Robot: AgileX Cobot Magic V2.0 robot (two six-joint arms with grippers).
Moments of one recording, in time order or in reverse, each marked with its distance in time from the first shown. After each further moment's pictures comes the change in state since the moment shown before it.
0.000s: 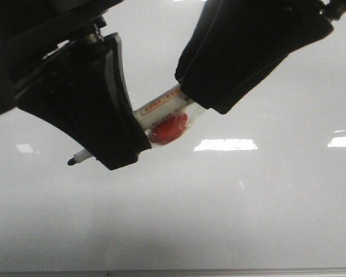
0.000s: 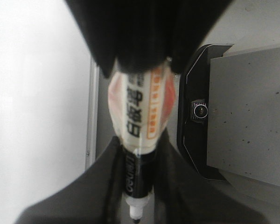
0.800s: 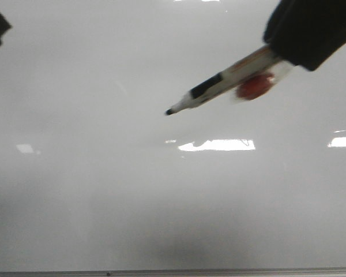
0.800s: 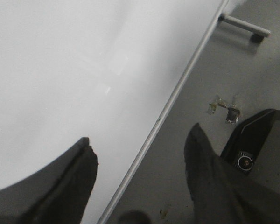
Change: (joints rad) left arm 0.373 -0.414 0.148 0.004 -0.017 -0.142; right arm -0.177 -0.160 0.000 -0.199 0.088 0.292
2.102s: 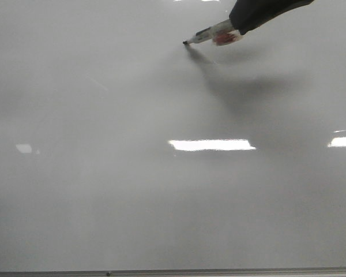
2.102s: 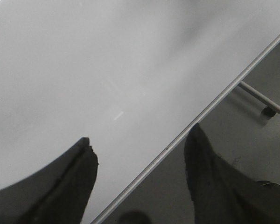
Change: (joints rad) left arm 0.180 -0.145 0.098 -0.173 -0.087 -0.003; right arm -0.197 0.321 -0.140 0.166 -0.413 0.206
